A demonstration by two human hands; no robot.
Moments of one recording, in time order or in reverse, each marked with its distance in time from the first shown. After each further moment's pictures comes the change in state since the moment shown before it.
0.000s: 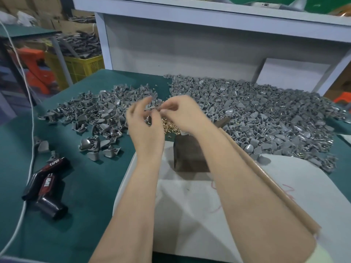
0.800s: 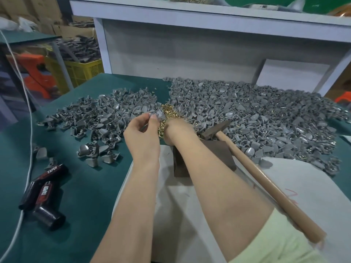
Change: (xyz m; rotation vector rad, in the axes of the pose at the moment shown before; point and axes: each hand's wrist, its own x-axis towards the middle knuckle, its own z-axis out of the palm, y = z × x) left_hand 0.004 -0.016 0.003 -0.295 0.089 -0.280; right_hand 0.033 0.026 0.039 -0.644 -0.169 0.346
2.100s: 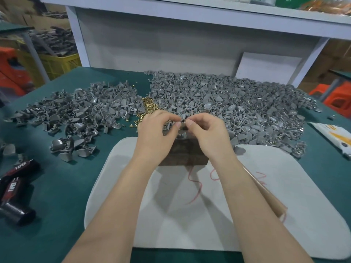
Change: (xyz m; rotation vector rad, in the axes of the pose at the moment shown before) left_hand -0.041 0.004 0.022 0.749 -0.565 0.504; right_hand -0.097 0.108 -0.001 1.059 0.494 -0.139
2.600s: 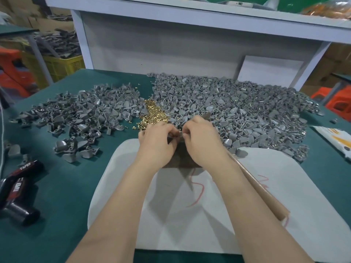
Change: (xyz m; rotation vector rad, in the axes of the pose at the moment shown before) left_hand 0.000 -0.013 0.006 0.252 -0.169 -0.102; right_hand 0.002 -0.006 0.012 -0.921 -0.167 -0.282
